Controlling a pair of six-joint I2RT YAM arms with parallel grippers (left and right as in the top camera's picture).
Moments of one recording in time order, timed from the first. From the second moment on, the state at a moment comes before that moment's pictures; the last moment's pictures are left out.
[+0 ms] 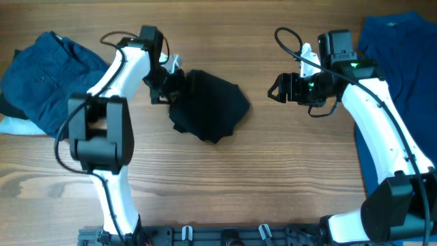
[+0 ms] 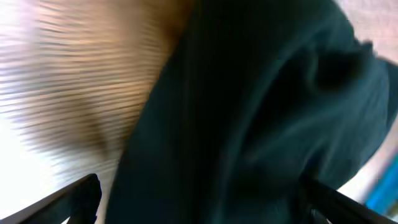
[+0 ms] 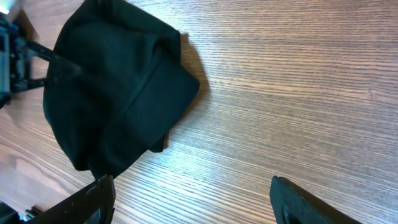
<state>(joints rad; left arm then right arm) -0.14 2.17 1.63 -1.04 0.49 -0.13 0.11 1.63 1.34 -0.96 -0.42 0.15</state>
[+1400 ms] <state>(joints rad) 0.74 2.06 1.86 -1.14 0.37 -0.14 0.11 1.63 1.34 -0.94 -0.42 0.24</state>
